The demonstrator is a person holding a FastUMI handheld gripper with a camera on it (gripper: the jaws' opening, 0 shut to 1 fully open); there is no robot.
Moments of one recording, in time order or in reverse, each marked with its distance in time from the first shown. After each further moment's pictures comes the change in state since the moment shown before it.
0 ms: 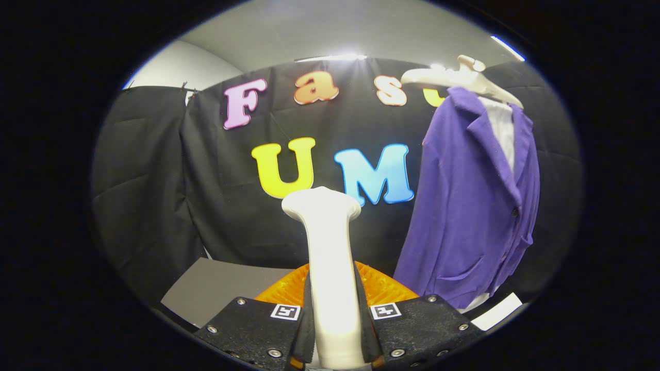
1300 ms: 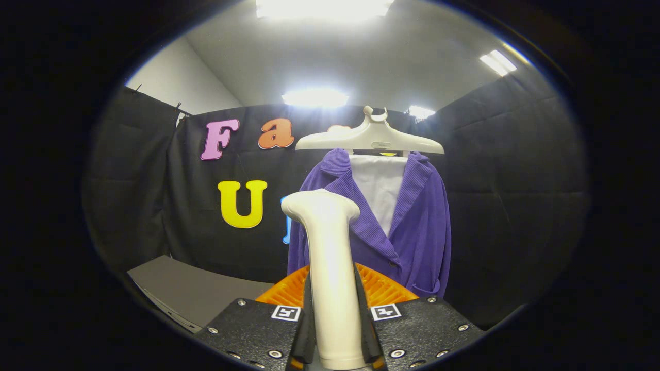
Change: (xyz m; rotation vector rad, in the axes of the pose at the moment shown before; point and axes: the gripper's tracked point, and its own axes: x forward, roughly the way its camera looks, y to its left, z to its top) arm -0.086 -0.214 0.060 -0.115 -0.185 -0.152
